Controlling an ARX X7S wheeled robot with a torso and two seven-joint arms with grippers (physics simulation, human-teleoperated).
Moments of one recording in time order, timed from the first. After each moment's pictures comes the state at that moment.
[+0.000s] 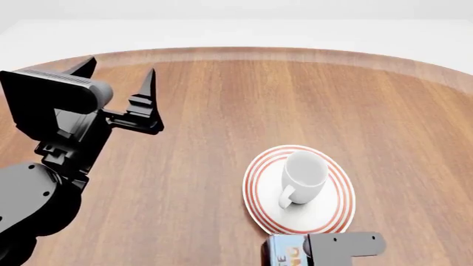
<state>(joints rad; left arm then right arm) -1.06 -1.03 1.08 0.37 -1.08 0.08 -0.61 0.34 0.66 -0.74 -0.87 1.56 0.62 1.47</state>
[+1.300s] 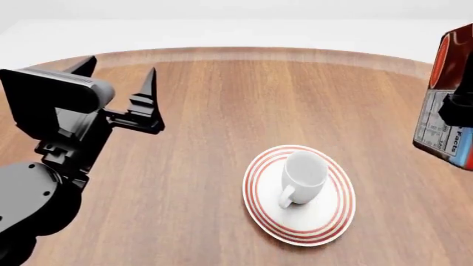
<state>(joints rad) -1.06 -1.02 1.07 0.38 -1.08 0.06 -0.62 0.88 1.12 0.12 -0.70 1.89 0.96 1.20</state>
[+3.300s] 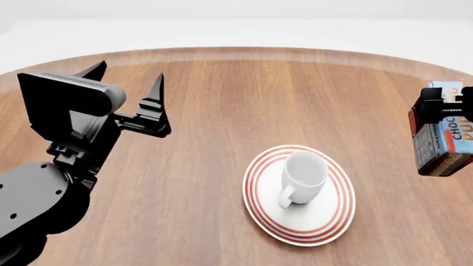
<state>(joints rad) -1.04 -0.99 1.06 0.35 -1.06 0.04 -0.59 1.51 0.78 -0.77 0.76 0.76 1.02 -0.08</state>
